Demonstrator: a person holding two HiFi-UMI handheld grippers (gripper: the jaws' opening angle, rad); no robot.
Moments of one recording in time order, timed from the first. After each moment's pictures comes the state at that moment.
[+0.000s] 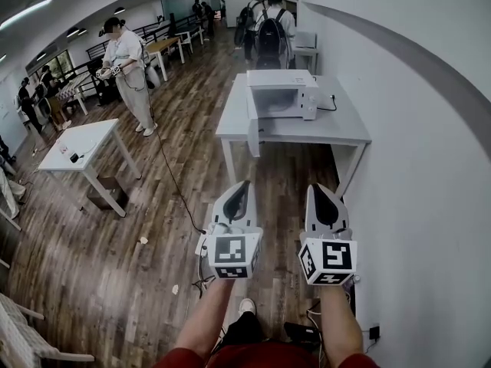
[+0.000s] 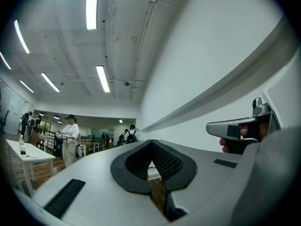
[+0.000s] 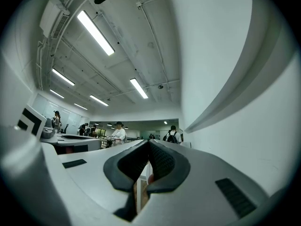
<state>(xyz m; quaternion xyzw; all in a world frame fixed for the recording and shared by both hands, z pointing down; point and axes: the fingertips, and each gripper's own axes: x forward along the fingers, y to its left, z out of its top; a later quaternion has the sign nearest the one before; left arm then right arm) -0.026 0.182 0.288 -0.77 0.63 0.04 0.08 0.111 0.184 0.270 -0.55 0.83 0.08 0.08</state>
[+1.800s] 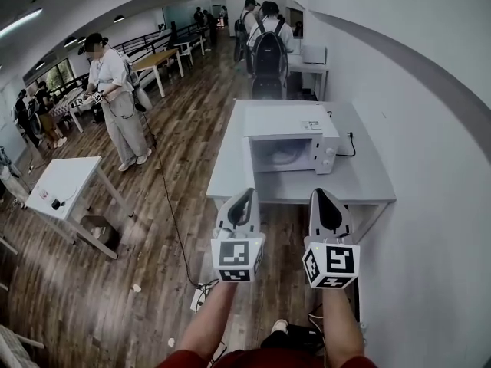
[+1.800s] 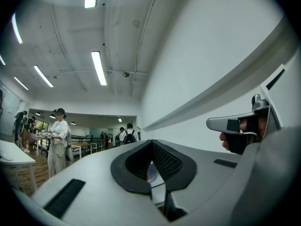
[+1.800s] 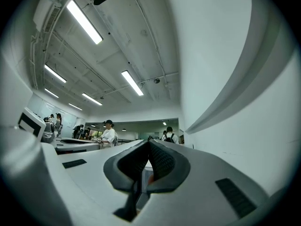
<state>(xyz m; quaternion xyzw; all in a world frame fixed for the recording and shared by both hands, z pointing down) -0.066 -0.219 0.289 -0.78 0.62 0.03 0.08 0.076 -0.216 0.263 -0.55 0.83 0.08 0.09</state>
